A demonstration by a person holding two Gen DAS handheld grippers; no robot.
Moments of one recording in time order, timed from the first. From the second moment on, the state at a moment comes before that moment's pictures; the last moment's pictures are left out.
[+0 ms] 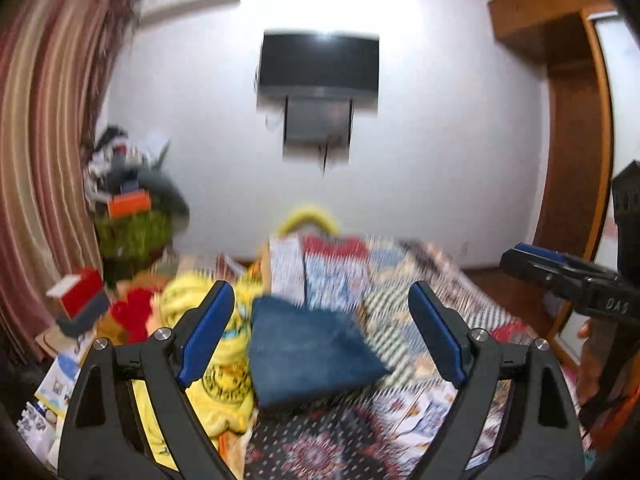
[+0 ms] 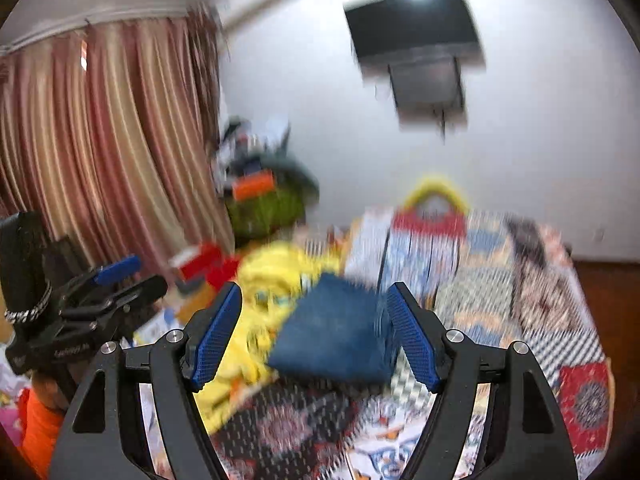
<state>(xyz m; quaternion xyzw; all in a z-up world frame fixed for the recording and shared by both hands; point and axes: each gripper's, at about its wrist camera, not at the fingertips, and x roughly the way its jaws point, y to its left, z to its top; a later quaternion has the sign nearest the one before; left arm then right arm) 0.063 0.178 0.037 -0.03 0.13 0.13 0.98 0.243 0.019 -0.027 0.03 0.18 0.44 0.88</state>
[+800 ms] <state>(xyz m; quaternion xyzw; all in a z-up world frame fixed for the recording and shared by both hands) 0.004 0.121 0.033 0.00 0.05 0.16 0.99 0.166 -0.015 -0.023 0.05 0.08 0.34 0.93</state>
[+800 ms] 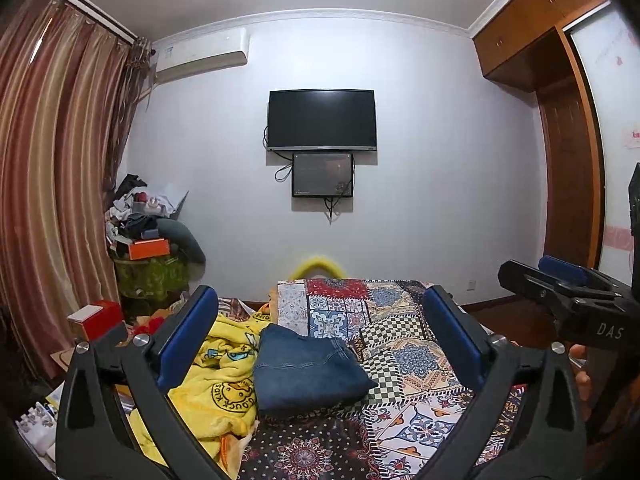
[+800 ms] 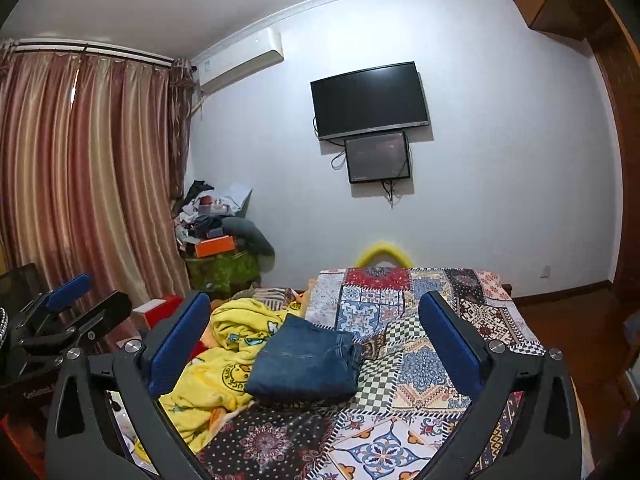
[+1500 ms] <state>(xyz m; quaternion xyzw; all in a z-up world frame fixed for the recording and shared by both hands) 0.006 0.126 0.023 -0.01 0.06 0.17 0.98 0.155 -0.015 -0.025 0.04 0.07 0.34 0.94</state>
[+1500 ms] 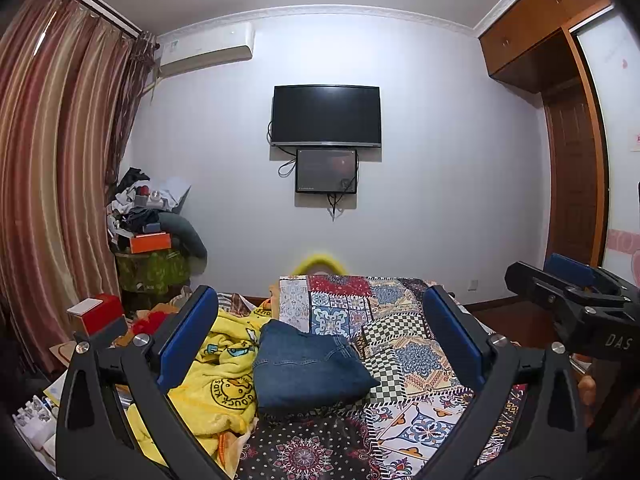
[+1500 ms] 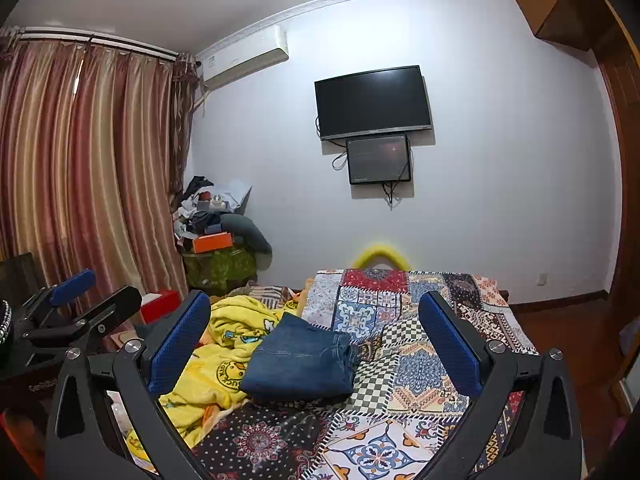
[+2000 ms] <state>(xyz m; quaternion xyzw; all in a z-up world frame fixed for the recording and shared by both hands) 0.009 0.132 0.020 -0.02 0.06 0.17 0.98 0.156 -0.016 -0.024 0.03 0.08 0.34 0.94</state>
